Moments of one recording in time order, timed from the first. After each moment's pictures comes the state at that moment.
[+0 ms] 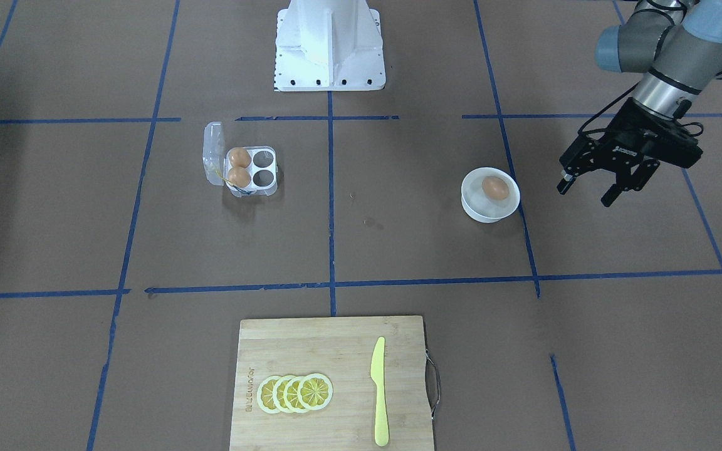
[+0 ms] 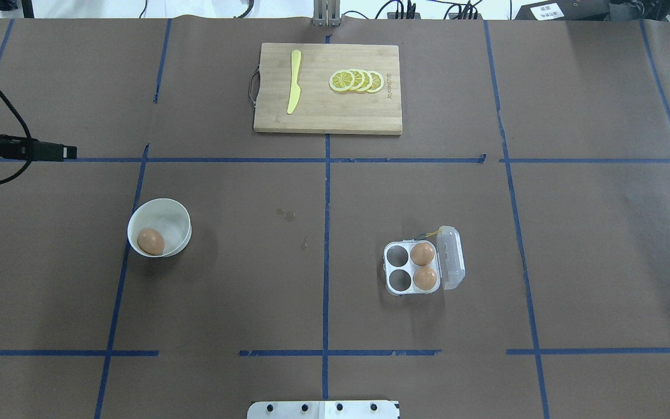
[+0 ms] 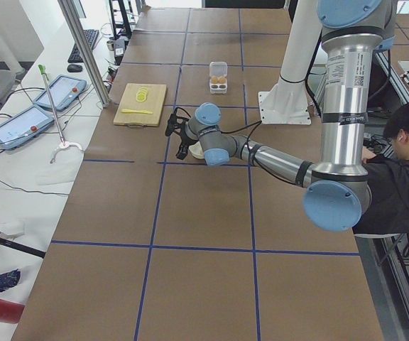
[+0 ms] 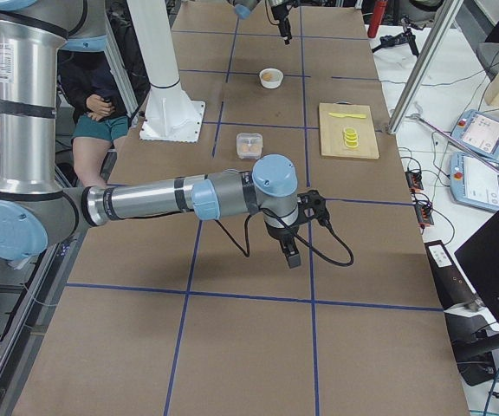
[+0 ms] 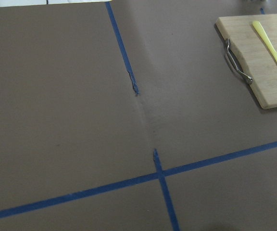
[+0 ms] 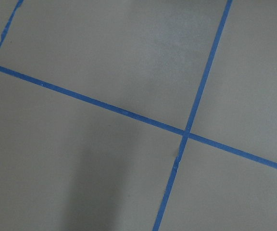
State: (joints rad) left arm -0.86 -1.58 -1.86 -2.39 -1.93 -1.04; right arm 1.58 -1.67 1.85 -1.51 2.36 -0.16
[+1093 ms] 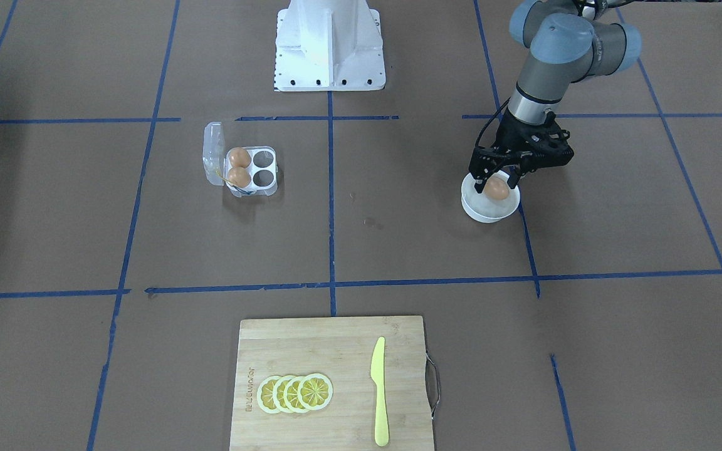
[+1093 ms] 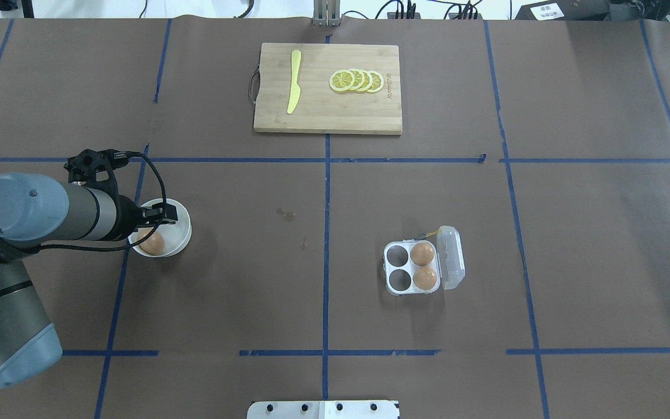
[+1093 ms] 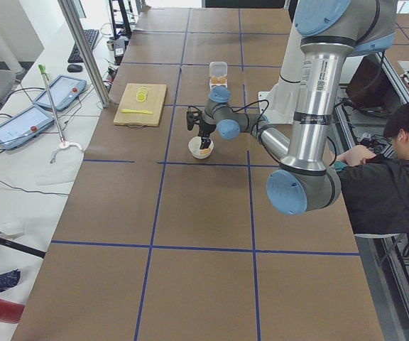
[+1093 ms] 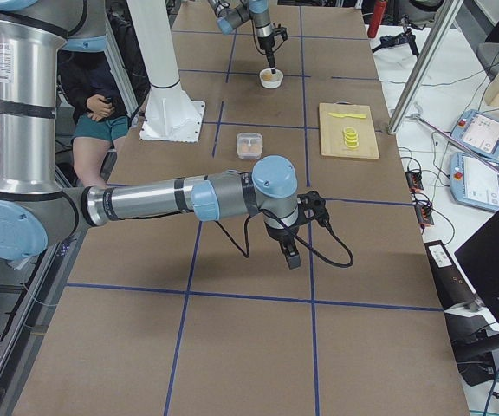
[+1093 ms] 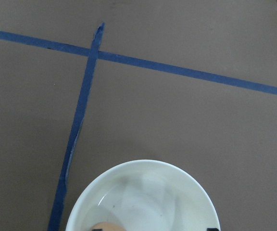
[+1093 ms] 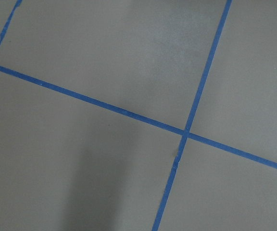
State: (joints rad) left arm -0.58 -1.72 -1.90 -1.98 -1.75 -1.37; right arm 1.58 -1.67 1.85 -1.51 2.36 -0.16
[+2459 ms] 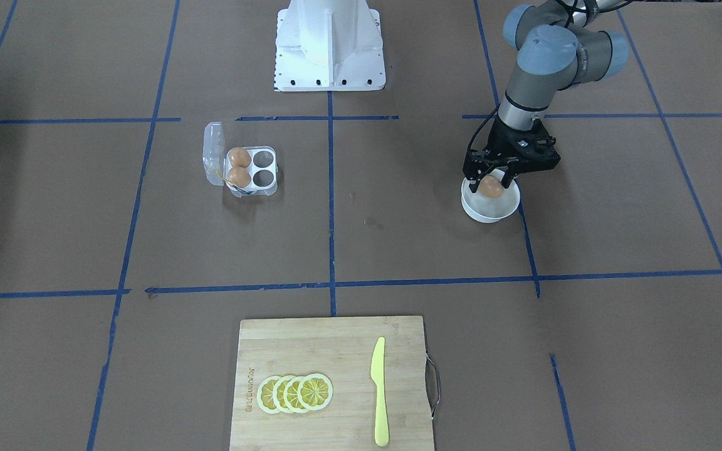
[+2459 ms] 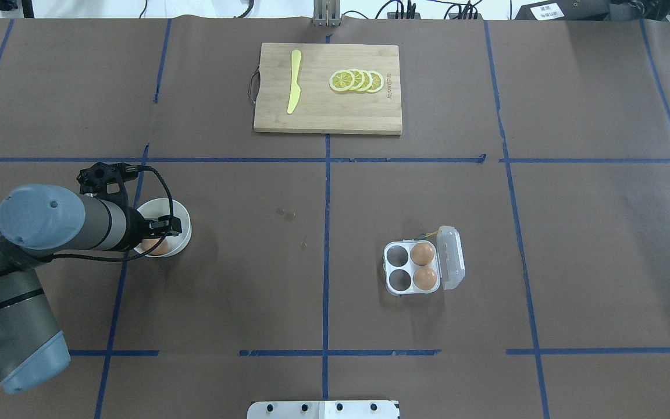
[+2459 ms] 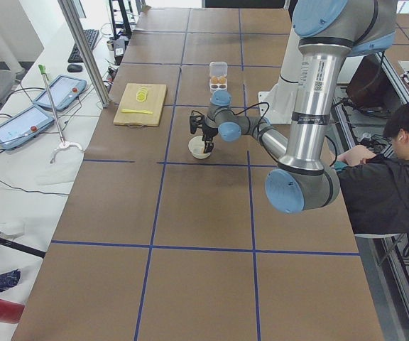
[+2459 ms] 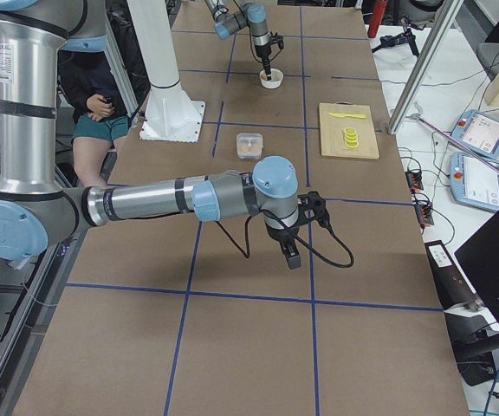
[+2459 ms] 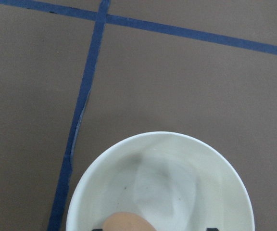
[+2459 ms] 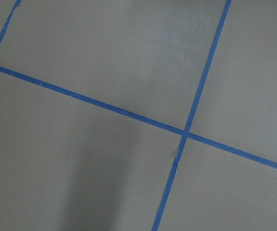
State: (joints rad) left arm -0.54 -1.73 -1.87 -1.97 -1.74 -1.37; right arm 1.58 -1.67 1.85 -1.51 2.36 -0.16
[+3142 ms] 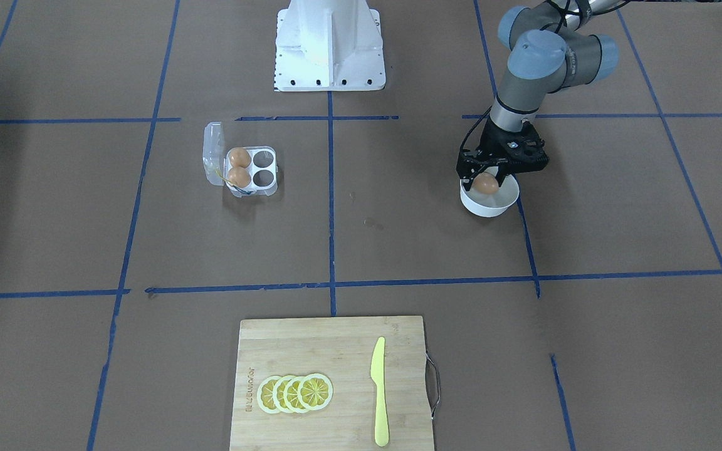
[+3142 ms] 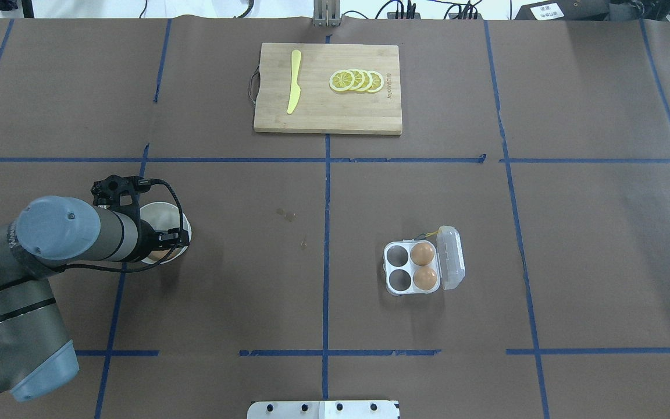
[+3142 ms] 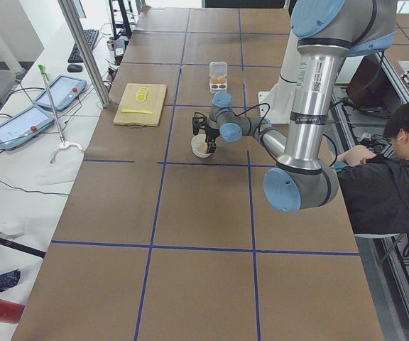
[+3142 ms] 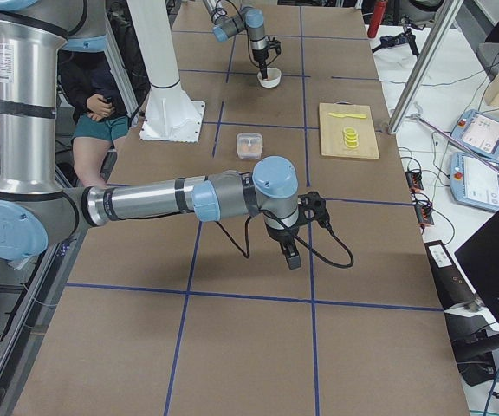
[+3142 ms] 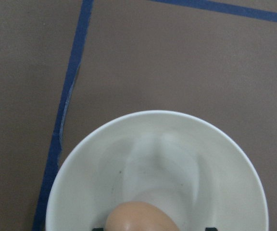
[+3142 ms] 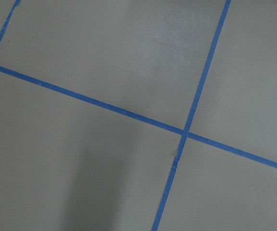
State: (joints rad) left arm -0.52 -1.74 -1.84 -1.97 -1.74 -1.36; right arm 1.58 -1.67 1.84 -1.51 2.36 -0.16
